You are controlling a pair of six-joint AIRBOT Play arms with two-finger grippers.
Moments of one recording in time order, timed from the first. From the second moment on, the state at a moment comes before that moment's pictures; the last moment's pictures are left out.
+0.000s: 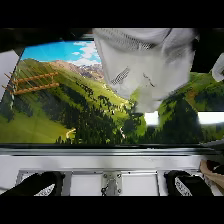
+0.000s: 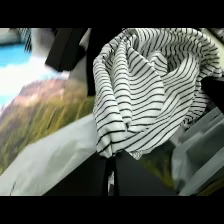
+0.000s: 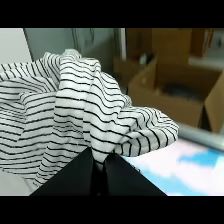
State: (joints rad) left arm -0.46 -1.15 2.02 1.04 -1.07 -1.65; right arm -0.02 -0.84 1.63 -0.76 0.88 1.11
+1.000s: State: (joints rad) left arm -0.45 -1.09 1.49 1.22 -1.25 -1.77; right arm -0.02 -0.98 1.39 -0.92 1.28 1.43
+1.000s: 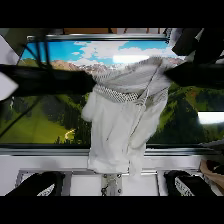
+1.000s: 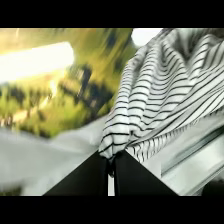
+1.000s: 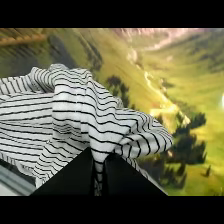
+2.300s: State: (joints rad) left arm -0.29 -1.61 1.55 1.23 -1.09 -1.78; right arm 0.40 -1.59 1.54 -1.61 0.98 1.64
